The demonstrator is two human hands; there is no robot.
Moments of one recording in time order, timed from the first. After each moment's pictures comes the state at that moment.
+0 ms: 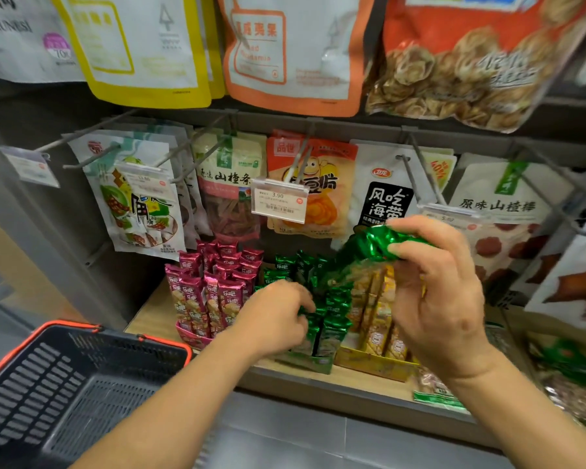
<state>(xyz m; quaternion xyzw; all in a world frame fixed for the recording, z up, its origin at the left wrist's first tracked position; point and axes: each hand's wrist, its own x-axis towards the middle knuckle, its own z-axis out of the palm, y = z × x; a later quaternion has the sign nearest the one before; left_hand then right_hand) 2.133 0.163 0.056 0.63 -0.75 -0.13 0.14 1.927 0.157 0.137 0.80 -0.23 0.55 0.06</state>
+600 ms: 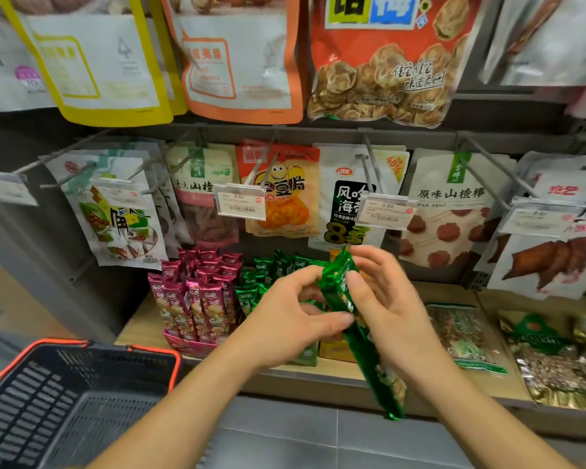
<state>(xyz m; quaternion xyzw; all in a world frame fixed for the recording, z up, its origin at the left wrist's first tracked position) 2.065 0.218 0.127 0.47 -0.58 -0.50 0.44 1.907 0.193 0.111 0.65 -0.38 0.48 -0.46</state>
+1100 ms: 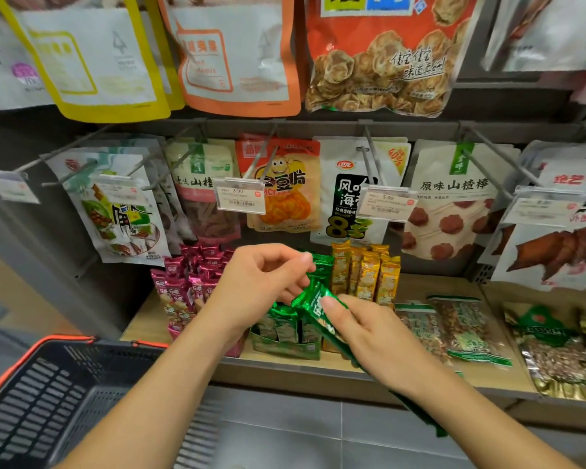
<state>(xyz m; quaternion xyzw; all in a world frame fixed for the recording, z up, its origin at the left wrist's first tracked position) 2.094 0.209 0.141 0.52 -0.56 -0.43 0.49 1.904 0.200 0.093 0.78 -0.45 0.25 -0.36</state>
